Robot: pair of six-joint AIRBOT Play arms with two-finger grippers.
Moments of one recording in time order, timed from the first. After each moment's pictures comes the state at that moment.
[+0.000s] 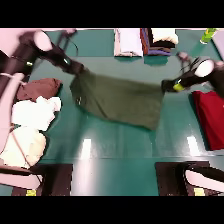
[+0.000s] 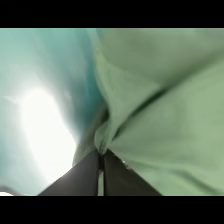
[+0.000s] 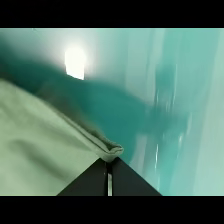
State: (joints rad) left arm -0.28 -1.49 1.79 1.44 -1.27 -1.47; right arm 0.04 -1.22 1.26 -1.36 1.12 1.59
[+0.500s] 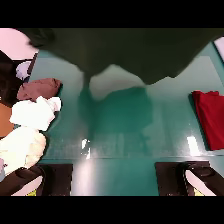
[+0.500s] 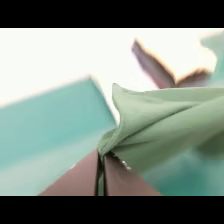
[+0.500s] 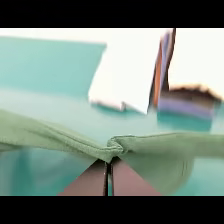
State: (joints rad) left arm -0.28 -0.95 1.97 1.47 -1.18 -1.47; right arm 0.03 -0.84 1.73 -1.35 1.20 1.56
